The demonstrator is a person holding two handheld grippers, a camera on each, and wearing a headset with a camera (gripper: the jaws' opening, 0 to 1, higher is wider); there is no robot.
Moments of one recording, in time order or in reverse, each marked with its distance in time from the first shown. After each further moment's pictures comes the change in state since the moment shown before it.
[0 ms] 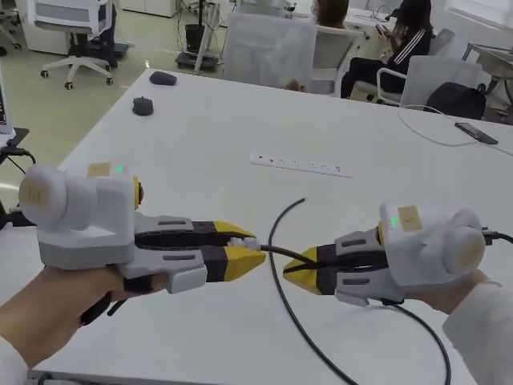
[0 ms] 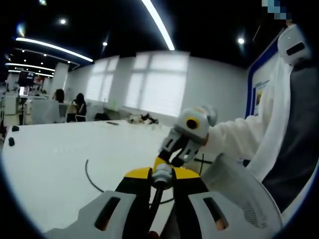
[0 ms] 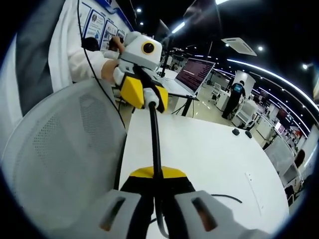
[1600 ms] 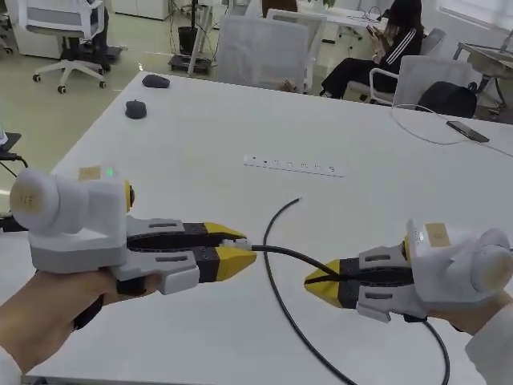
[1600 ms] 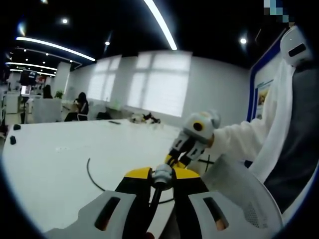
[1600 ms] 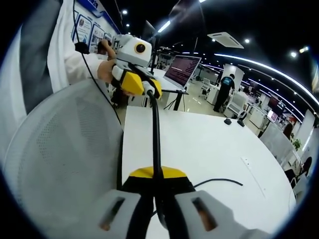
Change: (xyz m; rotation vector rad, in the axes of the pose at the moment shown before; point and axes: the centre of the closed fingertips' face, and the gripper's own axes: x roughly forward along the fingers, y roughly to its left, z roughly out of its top) left arm 0.000 0.004 0.000 -0.009 0.003 0.019; right arm -0.025 0.003 -0.022 0.095 0.000 -0.073
